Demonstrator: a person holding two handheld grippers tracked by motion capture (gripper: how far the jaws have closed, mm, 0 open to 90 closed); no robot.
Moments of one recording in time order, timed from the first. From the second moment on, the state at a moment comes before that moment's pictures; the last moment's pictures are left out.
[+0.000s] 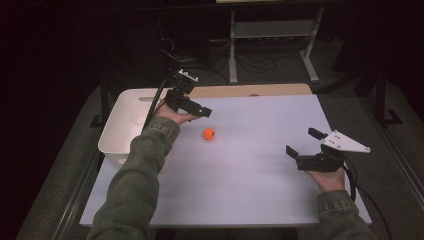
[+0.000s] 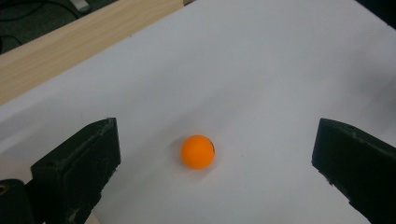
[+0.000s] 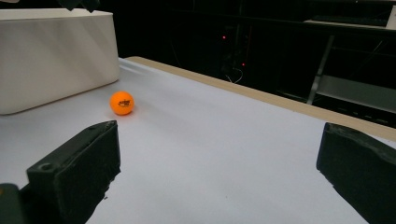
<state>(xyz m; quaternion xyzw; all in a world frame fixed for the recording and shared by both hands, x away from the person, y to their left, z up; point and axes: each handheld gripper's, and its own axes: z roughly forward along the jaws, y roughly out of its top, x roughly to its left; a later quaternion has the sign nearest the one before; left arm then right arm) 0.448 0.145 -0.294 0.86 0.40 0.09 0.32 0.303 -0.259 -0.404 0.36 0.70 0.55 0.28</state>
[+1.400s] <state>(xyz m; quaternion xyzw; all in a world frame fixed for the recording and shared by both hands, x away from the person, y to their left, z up) 0.479 0.110 -0.340 0.91 0.35 0.01 0.23 0.304 -0.258 -0.406 0.36 0.70 0.55 0.27</state>
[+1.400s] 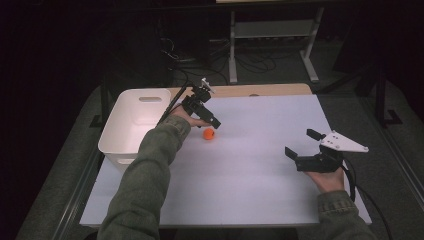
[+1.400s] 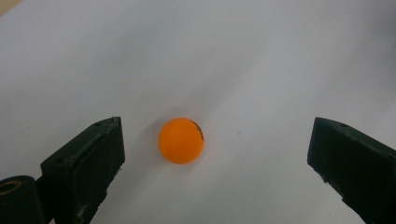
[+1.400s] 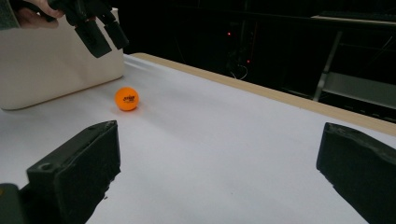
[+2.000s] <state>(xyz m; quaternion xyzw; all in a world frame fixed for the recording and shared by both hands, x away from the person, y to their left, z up) 0.487 0.105 -0.356 0.91 0.36 0.00 0.21 0.304 -0.256 -0.407 0.36 0.71 0.55 0.27</state>
